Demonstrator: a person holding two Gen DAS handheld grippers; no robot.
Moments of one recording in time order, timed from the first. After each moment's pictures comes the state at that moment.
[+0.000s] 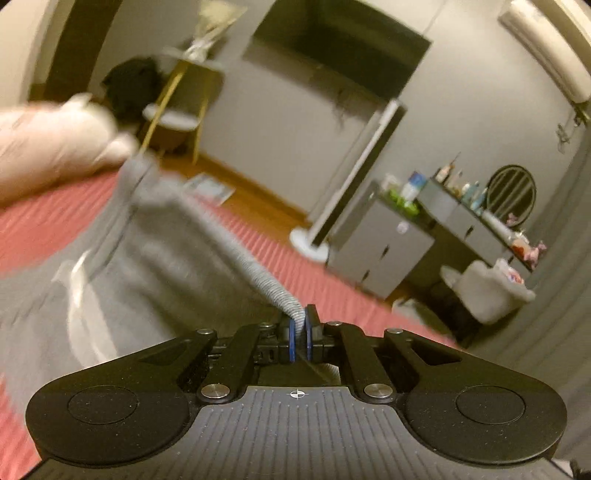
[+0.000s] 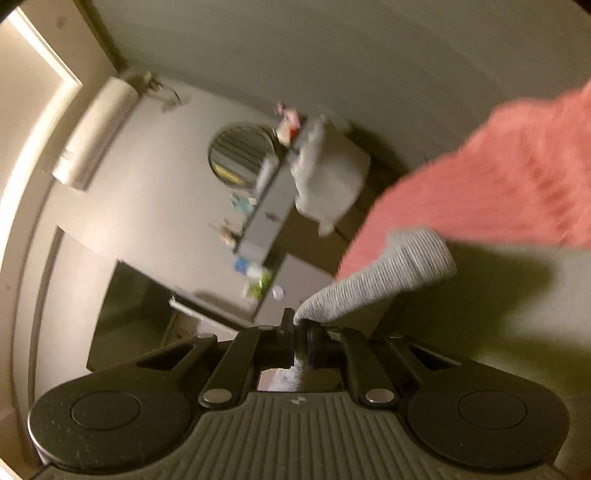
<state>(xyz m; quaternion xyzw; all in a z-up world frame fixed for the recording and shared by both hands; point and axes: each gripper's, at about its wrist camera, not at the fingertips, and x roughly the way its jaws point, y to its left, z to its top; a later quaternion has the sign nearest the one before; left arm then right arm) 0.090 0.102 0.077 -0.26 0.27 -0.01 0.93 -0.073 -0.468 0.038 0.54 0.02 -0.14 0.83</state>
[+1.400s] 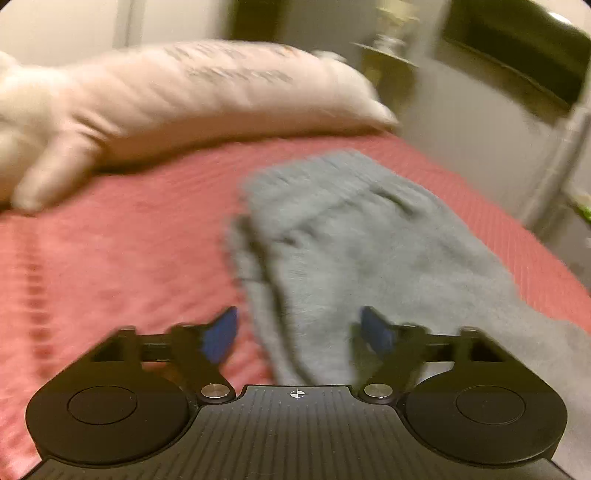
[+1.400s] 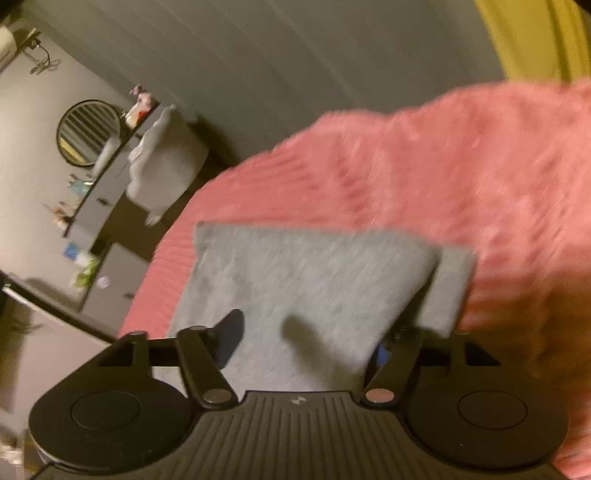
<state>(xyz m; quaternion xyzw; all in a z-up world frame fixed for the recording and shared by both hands) 0.053 0.218 -0.037 -0.21 0.31 0.33 0.87 -0.077 -0.458 0.017 0.46 0.19 -0.39 0.77</state>
